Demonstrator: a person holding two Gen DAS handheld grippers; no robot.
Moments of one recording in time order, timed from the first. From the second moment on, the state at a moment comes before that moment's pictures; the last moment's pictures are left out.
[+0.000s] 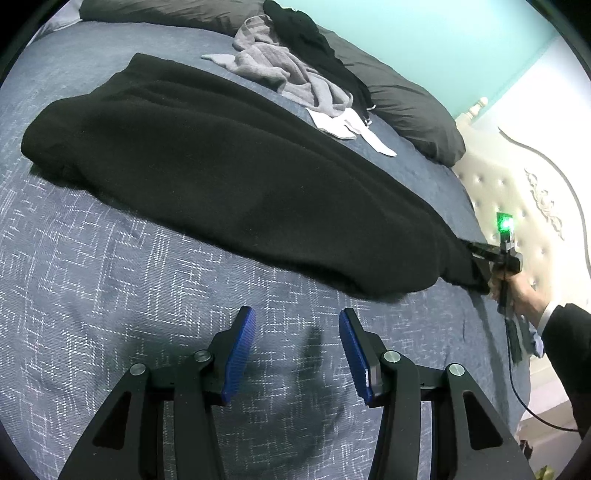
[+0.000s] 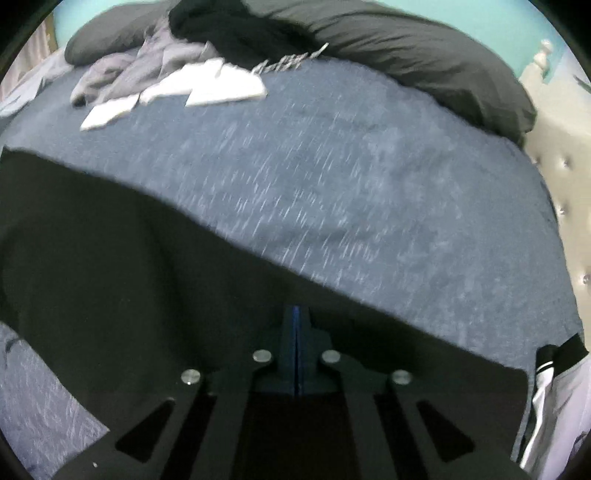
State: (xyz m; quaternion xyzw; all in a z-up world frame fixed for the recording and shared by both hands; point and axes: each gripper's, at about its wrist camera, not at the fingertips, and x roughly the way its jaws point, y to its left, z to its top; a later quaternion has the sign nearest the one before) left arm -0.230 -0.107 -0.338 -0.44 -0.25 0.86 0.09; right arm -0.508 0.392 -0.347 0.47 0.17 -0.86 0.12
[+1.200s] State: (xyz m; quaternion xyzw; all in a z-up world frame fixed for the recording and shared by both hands) left arm -0.228 -0.101 -0.327 -0.43 -0.25 0.86 0.11; right arm -0.429 0.396 -0.338 0.42 0.06 -0.90 0.14
